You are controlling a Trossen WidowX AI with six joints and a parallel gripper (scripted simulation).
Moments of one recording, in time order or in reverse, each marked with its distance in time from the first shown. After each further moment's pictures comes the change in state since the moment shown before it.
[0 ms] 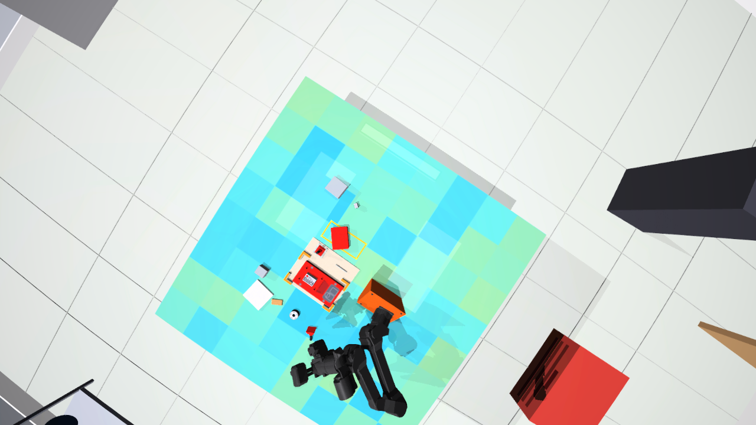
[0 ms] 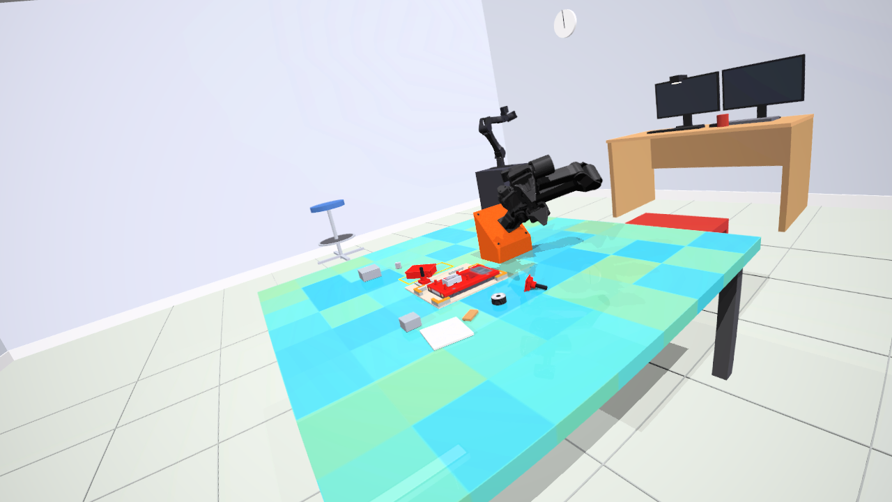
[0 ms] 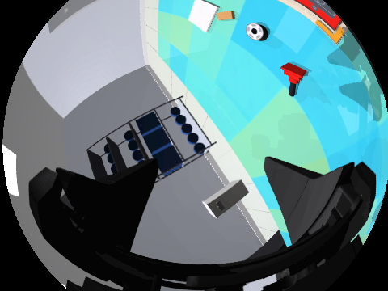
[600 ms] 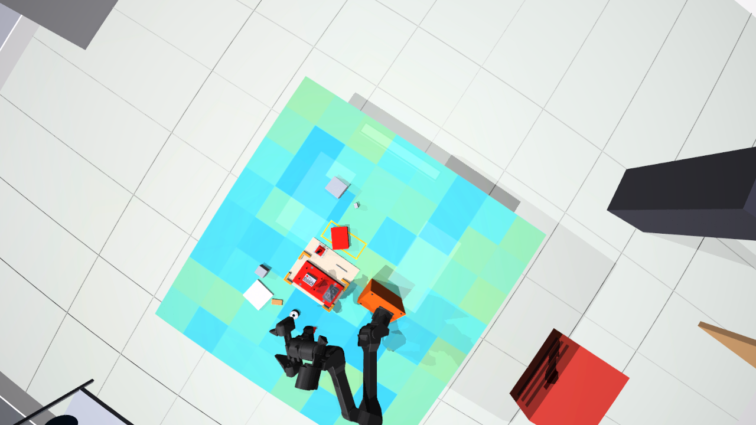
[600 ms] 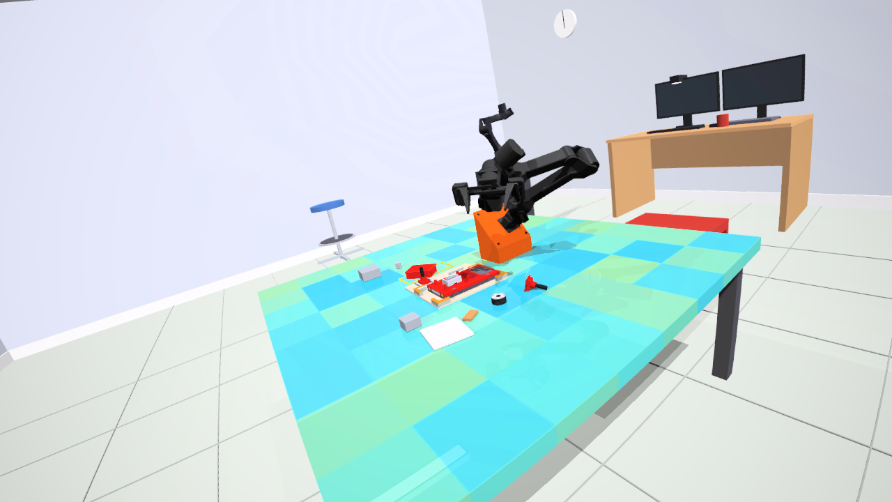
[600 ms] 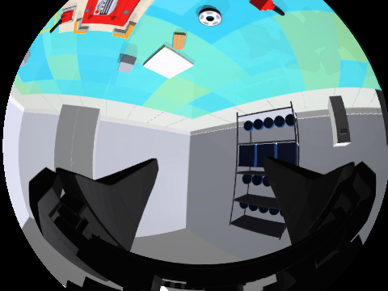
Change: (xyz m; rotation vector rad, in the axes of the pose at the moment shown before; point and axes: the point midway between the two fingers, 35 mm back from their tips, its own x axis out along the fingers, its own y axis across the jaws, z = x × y) arm 0.006 0.090 0.104 1.267 -0.164 0.287
